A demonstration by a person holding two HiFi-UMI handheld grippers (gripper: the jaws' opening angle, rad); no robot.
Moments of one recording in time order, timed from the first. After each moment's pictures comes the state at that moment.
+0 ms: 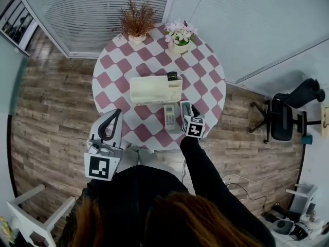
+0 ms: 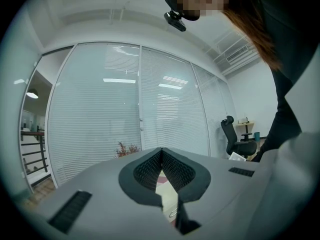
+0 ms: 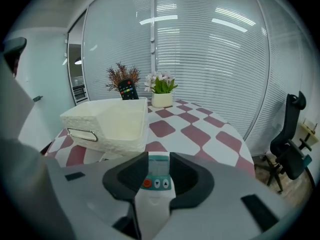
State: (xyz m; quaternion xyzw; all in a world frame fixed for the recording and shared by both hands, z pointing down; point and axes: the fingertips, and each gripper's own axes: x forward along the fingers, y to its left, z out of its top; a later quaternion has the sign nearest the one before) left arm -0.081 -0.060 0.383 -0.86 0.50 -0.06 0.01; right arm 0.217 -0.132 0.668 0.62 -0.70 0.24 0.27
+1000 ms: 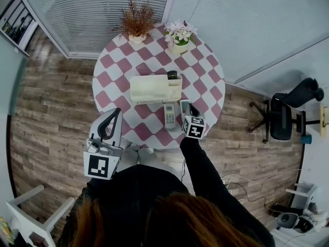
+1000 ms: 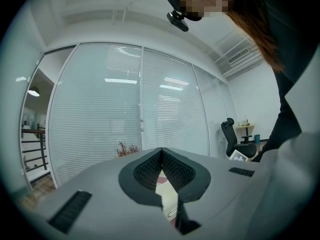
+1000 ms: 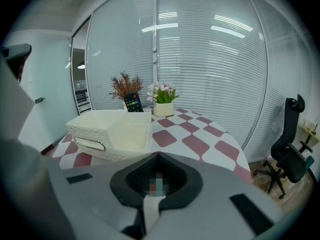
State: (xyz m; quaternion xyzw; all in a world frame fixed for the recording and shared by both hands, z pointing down) left arm -0.084 -0.053 0.381 -0.86 0.50 -0.05 0.01; right arm 0.211 -0.129 0.640 0.63 -0.71 0.22 0.24
